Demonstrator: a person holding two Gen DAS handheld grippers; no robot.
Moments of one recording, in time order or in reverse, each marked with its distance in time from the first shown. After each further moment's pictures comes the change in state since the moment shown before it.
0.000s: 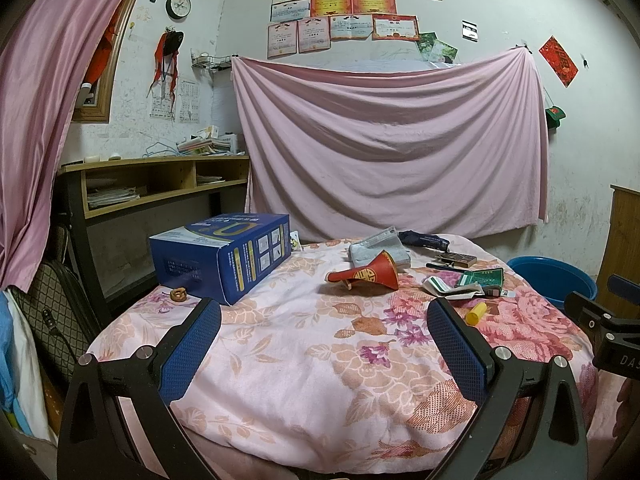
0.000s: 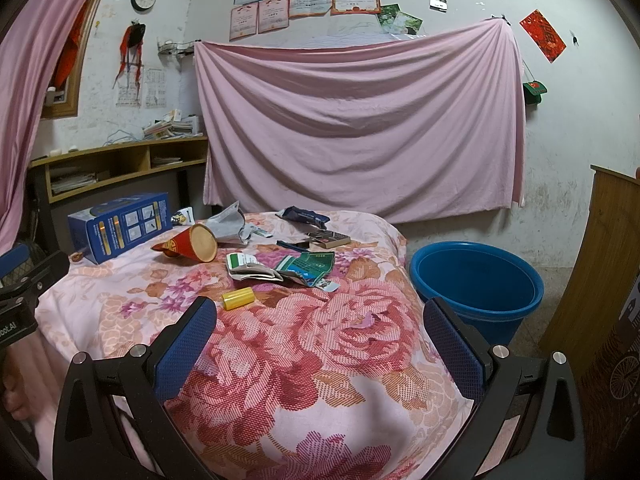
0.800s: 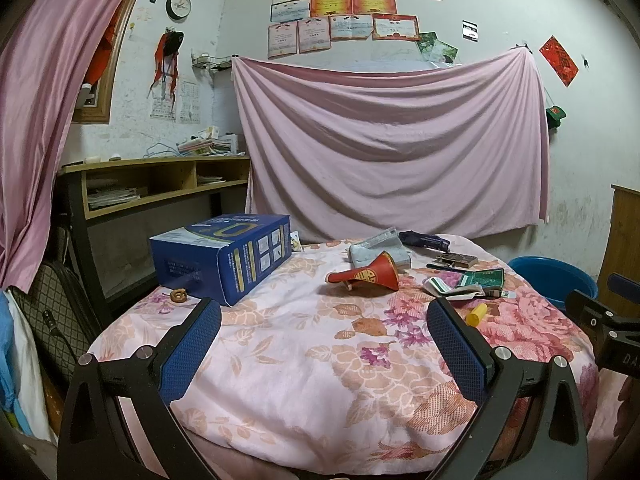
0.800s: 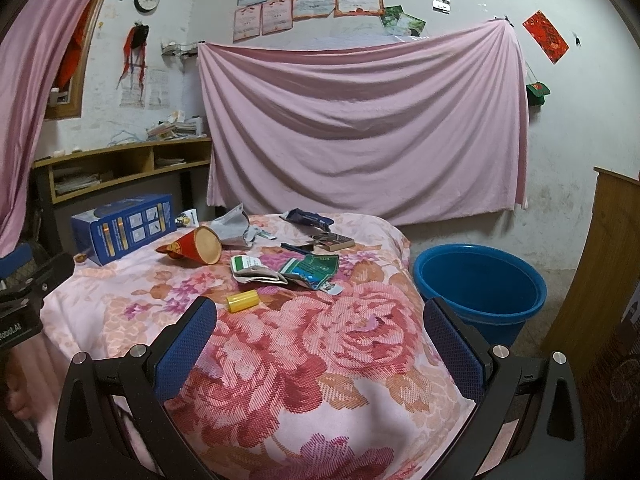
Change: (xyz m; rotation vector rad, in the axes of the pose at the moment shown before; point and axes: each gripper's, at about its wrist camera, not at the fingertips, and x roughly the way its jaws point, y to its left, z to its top) left arm 0.001 -0.001 0.001 -0.002 0.001 -0.002; right arm -0.002 0.002 0.000 0.001 -0.003 0.013
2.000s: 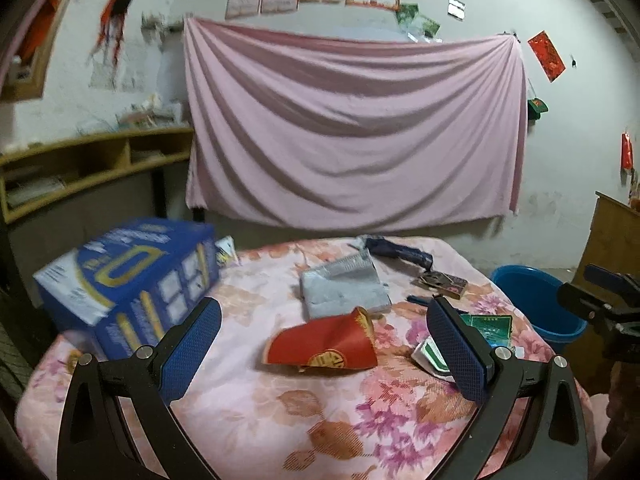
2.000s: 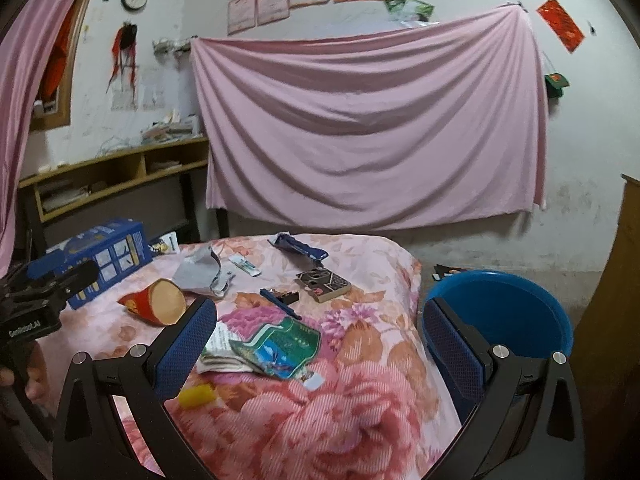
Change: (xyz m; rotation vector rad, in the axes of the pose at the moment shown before) left arm 0.145 0.001 0.057 -0.027 0.139 -0.209; right arm 0.090 -0.033 0.066 0.000 0.048 0.052
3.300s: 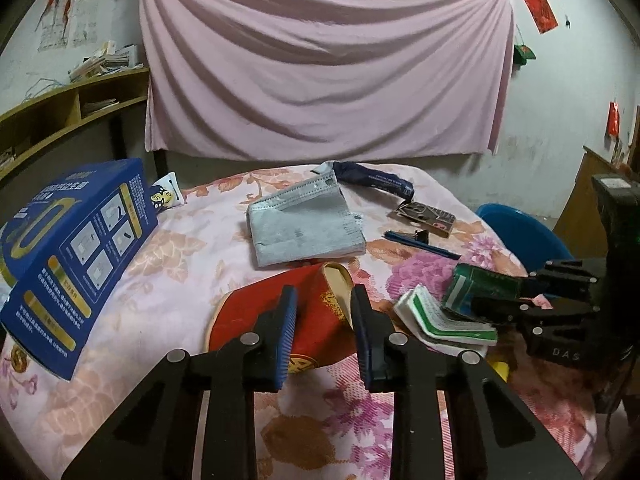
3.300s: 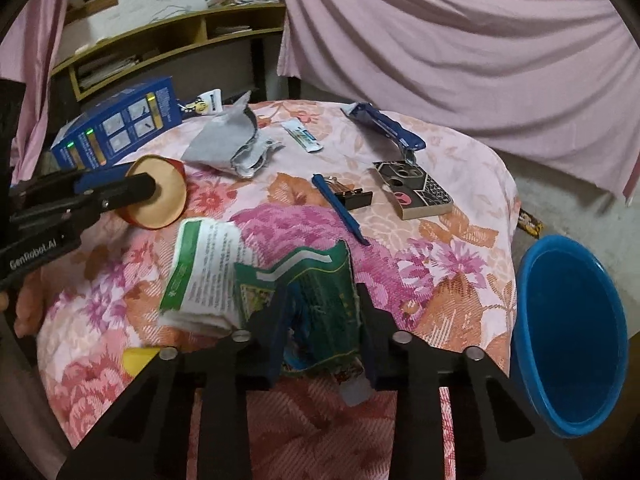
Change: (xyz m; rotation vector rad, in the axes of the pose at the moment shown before) left arm 0.054 -0.019 -0.012 0.044 0.244 -0.108; right arm 0.108 0.019 -0.024 -0.227 0.459 0.253
